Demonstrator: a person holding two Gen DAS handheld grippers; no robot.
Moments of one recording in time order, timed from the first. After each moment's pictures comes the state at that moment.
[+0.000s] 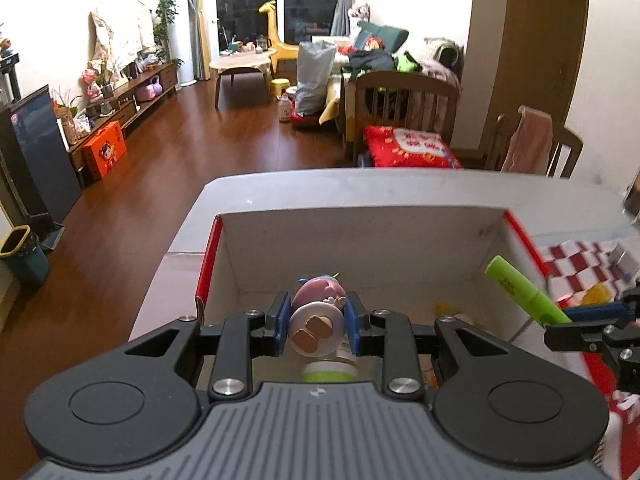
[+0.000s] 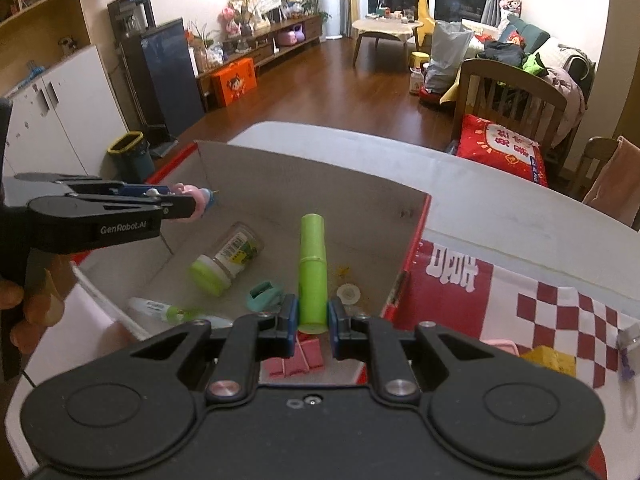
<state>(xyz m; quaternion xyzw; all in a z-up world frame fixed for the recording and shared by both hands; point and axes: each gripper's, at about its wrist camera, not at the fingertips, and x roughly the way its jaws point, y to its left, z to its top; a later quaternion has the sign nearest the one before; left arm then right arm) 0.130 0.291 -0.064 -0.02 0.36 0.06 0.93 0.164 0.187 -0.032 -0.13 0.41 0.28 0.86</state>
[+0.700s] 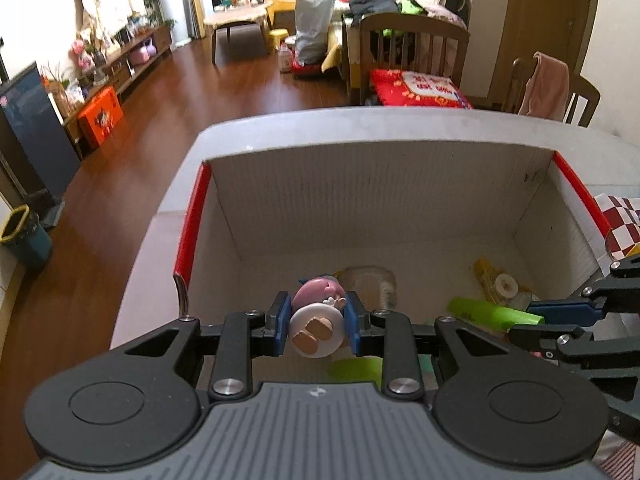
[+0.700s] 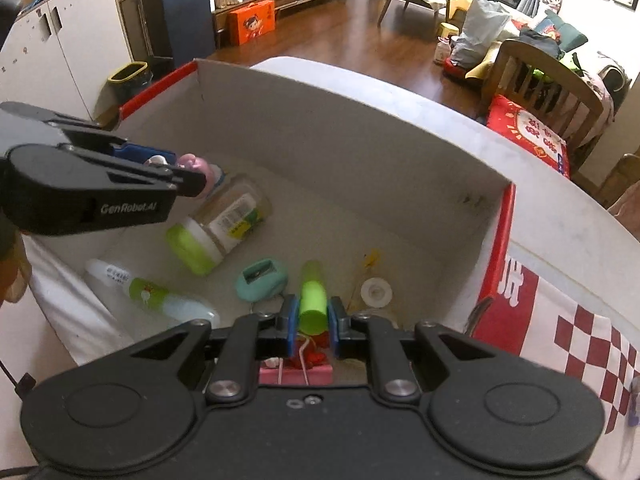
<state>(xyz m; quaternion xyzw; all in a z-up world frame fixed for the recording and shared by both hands) 0.163 0.302 -0.106 -0.01 0.44 0.06 0.90 0.185 0.237 -0.080 -0.21 0.45 0.29 0.82</state>
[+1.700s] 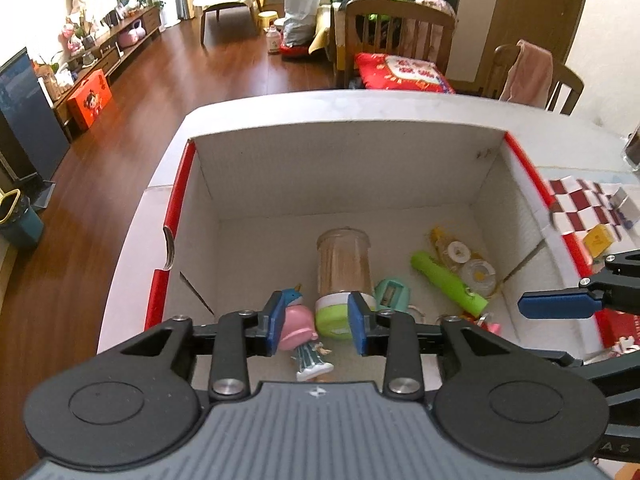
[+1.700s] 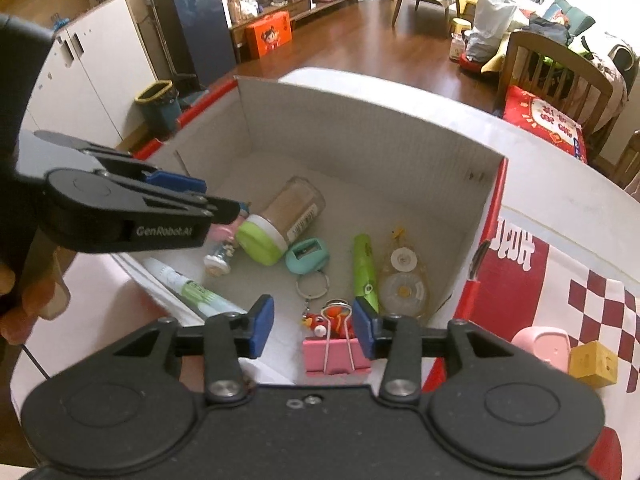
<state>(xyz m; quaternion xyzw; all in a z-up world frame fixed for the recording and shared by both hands) 0.131 0.283 -0.077 -0.03 0.46 0.04 0.89 0.149 0.211 -0.042 -0.15 0.45 0.33 0.82</state>
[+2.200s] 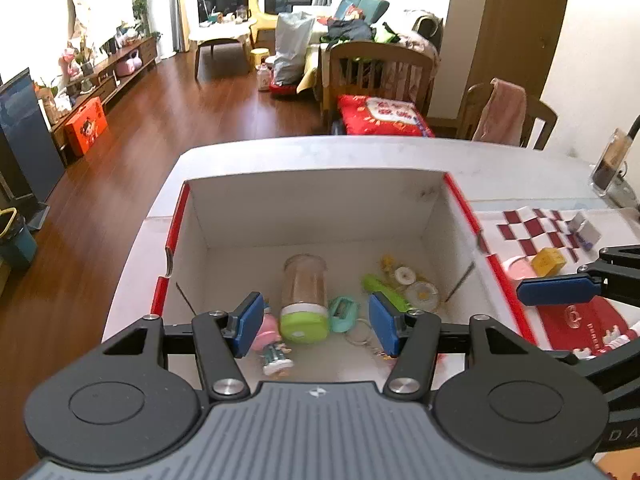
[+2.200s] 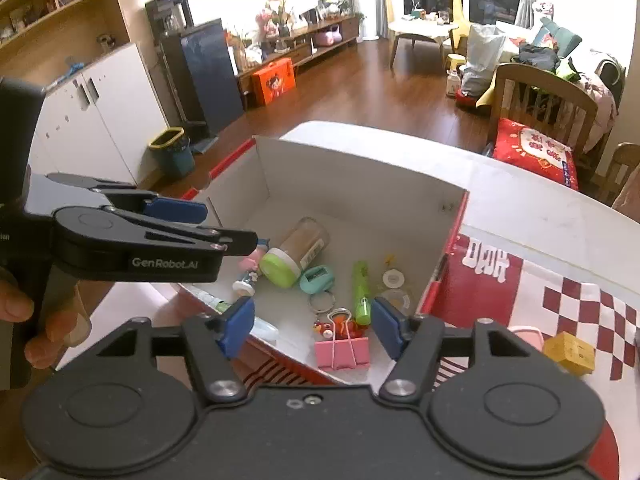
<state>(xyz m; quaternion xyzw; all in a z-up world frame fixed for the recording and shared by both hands) 0.095 0.254 -0.031 -0.04 0.40 0.03 0.91 0.117 0.168 0.003 -0.10 0.40 0.34 0.84</state>
